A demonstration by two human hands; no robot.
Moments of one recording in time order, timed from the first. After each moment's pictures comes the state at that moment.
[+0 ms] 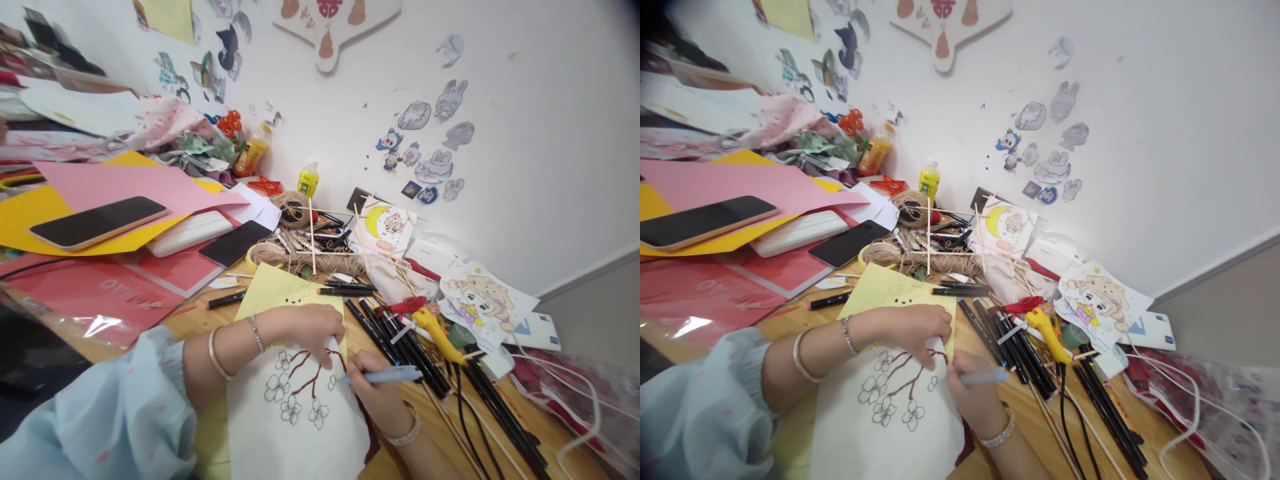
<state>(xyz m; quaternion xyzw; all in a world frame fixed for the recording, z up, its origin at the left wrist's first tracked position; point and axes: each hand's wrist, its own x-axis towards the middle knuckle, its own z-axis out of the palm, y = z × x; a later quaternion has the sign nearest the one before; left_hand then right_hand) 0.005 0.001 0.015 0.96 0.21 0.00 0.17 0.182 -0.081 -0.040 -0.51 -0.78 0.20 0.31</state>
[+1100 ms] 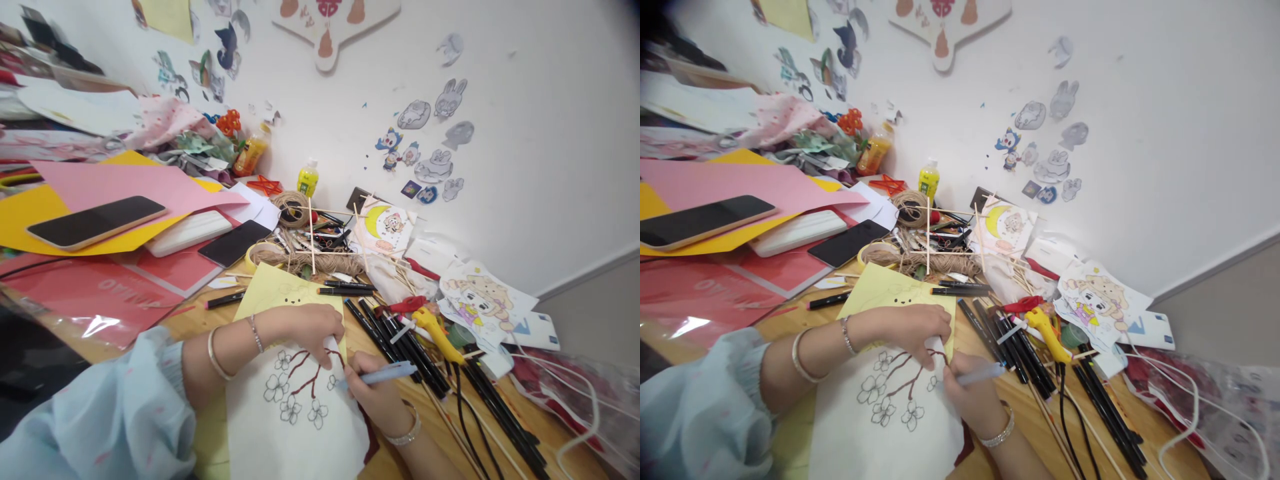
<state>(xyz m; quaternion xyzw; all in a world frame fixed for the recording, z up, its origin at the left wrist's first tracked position) 0.005 0.002 0.015 0.96 0.21 0.00 0.17 0.184 -0.080 -0.044 -0.49 -0.77 0.25 0.32</state>
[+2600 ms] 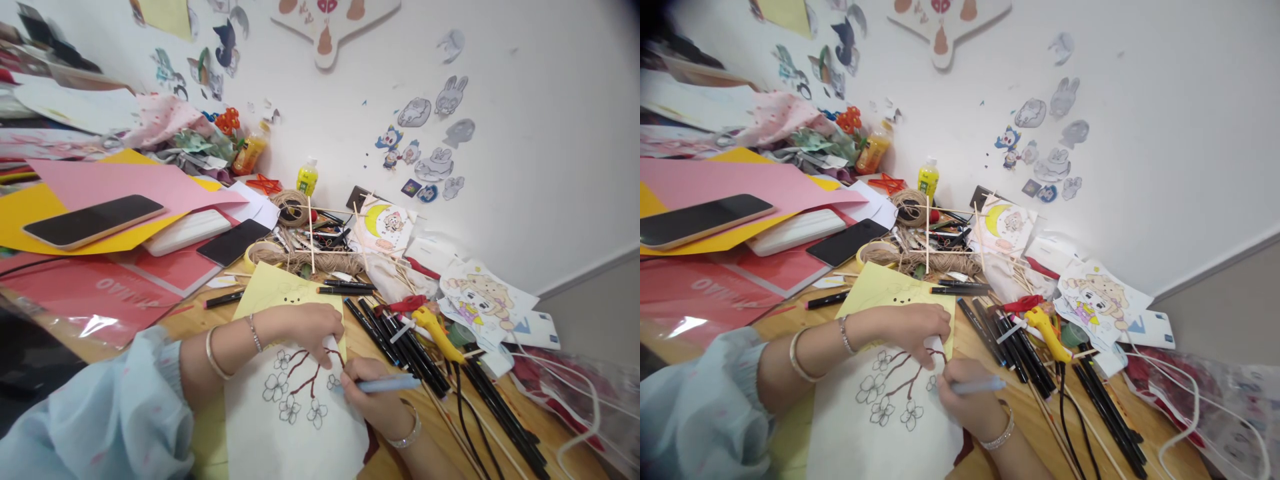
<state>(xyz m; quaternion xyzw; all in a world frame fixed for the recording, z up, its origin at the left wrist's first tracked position) 0.005 0.003 0.011 0.97 0.20 0.02 0.17 0.184 -0.083 -0.041 -0.43 -0.83 0.19 0.29</state>
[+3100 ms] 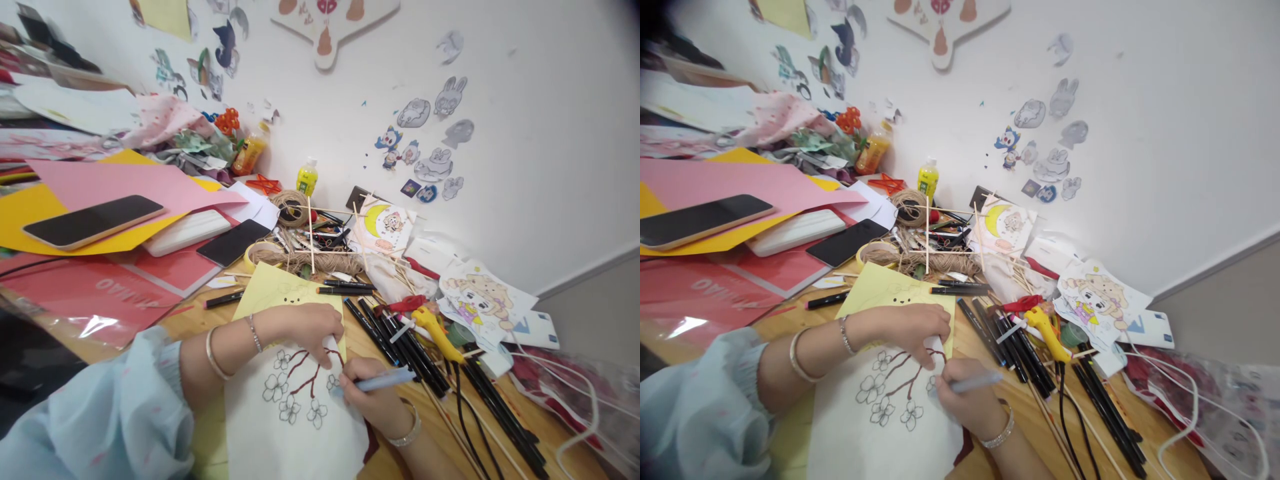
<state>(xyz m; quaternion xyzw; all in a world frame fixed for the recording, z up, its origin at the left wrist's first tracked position) 0.004 0.003 0.010 0.96 0.20 0.03 0.18 0.183 -0.083 -0.038 -0.43 -0.82 0.24 0.29</state>
